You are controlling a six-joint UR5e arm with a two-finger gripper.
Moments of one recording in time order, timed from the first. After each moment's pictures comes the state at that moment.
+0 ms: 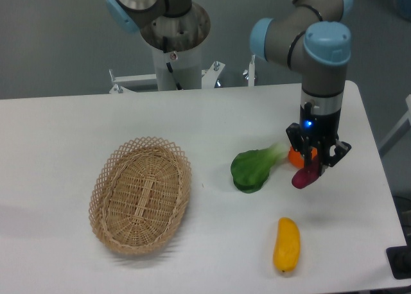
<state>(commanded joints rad) 2.73 -1.97 -1.70 -0.69 1.44 1.46</state>
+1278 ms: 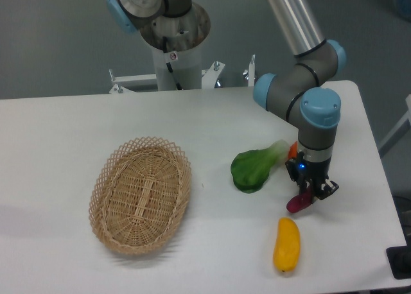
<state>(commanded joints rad) 2.71 -2.15 -1.70 -0.59 1.48 1.56</state>
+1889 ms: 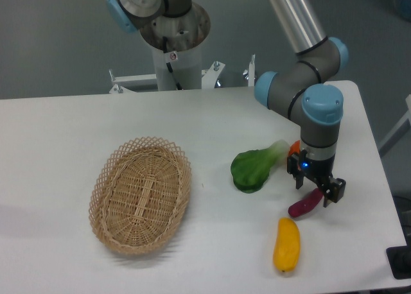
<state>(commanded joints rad) 2.71 -2.07 -1.67 -0.59 1.48 1.51</state>
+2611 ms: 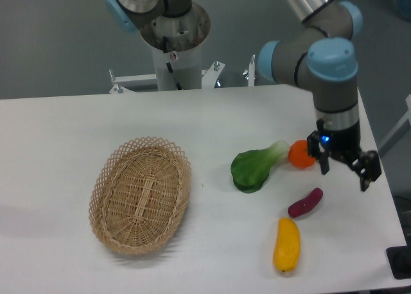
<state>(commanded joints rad) 2.73 -1.91 -1.56 -0.75 1.57 1.55</state>
